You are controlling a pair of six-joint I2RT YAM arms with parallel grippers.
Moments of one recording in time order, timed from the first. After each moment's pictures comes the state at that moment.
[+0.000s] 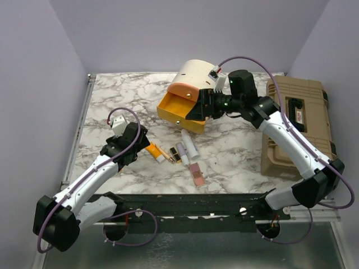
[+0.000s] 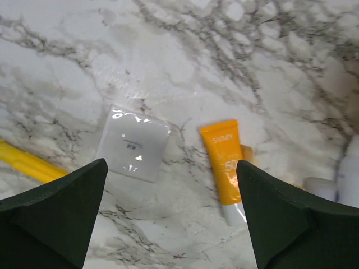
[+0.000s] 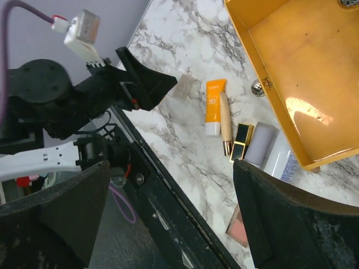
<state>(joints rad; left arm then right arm) -0.50 1.00 0.72 -0.57 -0.54 -0.82 0.54 1.43 1.49 -0.58 -0.54 0.42</state>
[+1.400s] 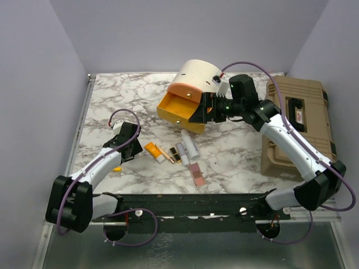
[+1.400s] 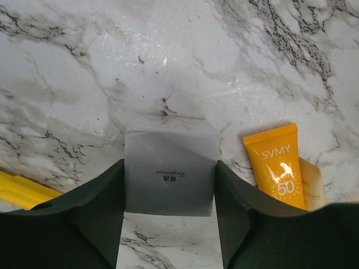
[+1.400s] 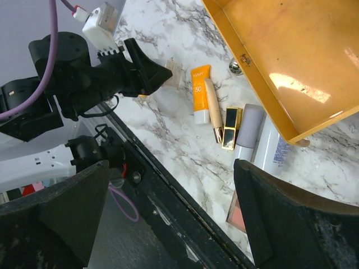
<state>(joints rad) -0.30 1.20 0.61 -0.41 -0.34 -0.68 0.55 1.40 1.42 -0.61 -0.49 0.47</state>
